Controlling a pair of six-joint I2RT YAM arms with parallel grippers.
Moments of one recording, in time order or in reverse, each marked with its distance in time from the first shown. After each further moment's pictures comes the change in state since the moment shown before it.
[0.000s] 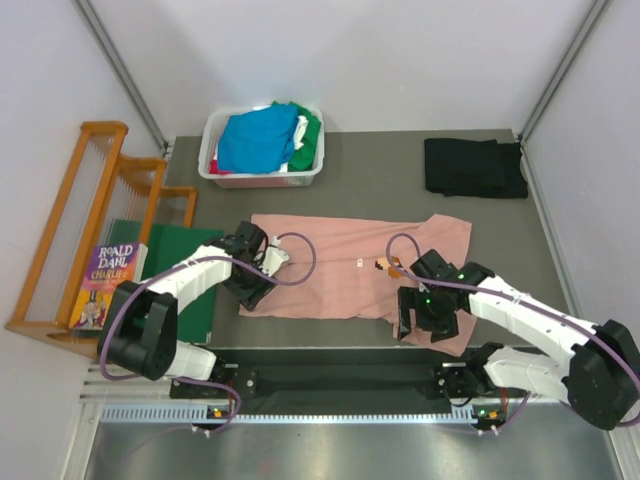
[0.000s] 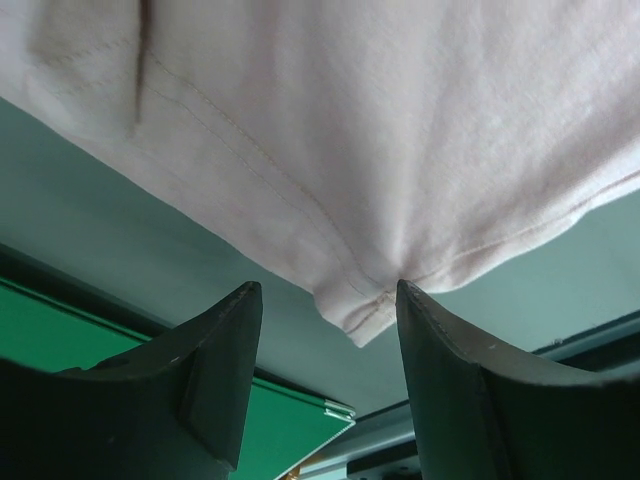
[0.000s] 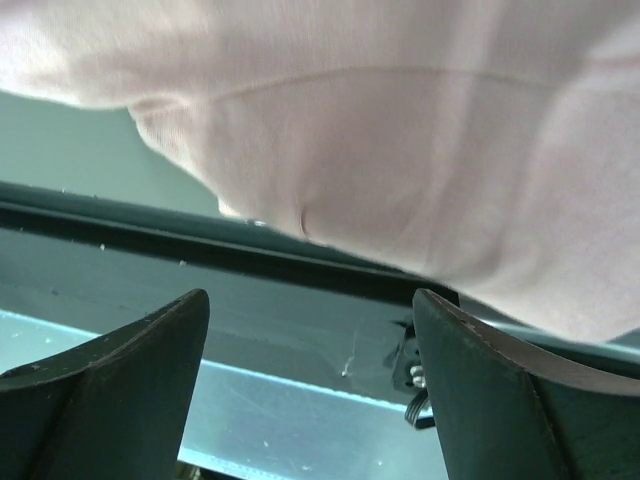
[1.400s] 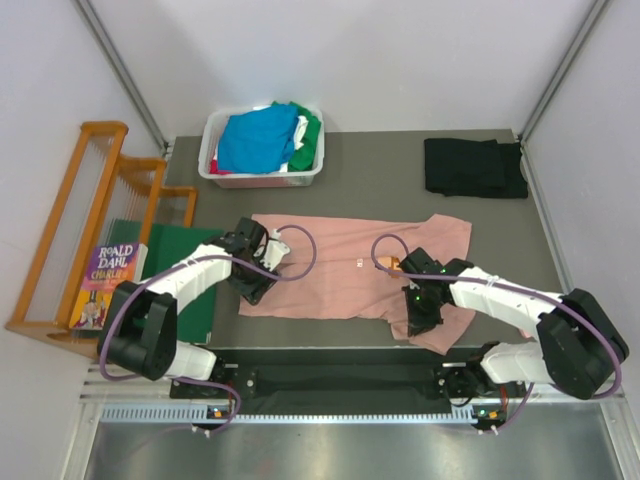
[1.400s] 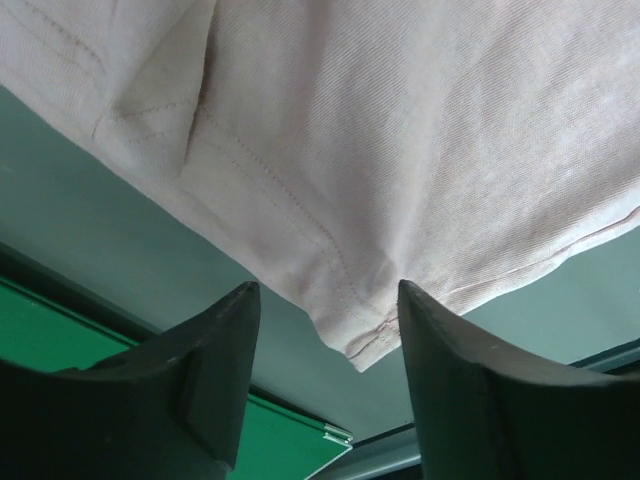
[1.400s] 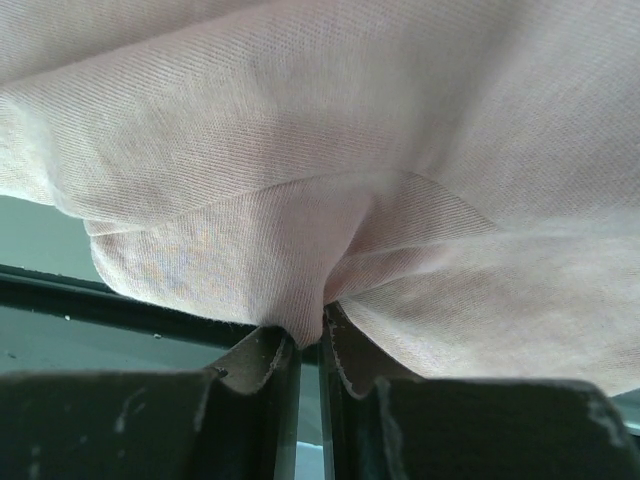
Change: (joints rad) left arm 0.000 0.002 0.016 0.061 0.014 -0.042; right arm 0.000 0.193 -0.009 0.163 0.051 -0.060
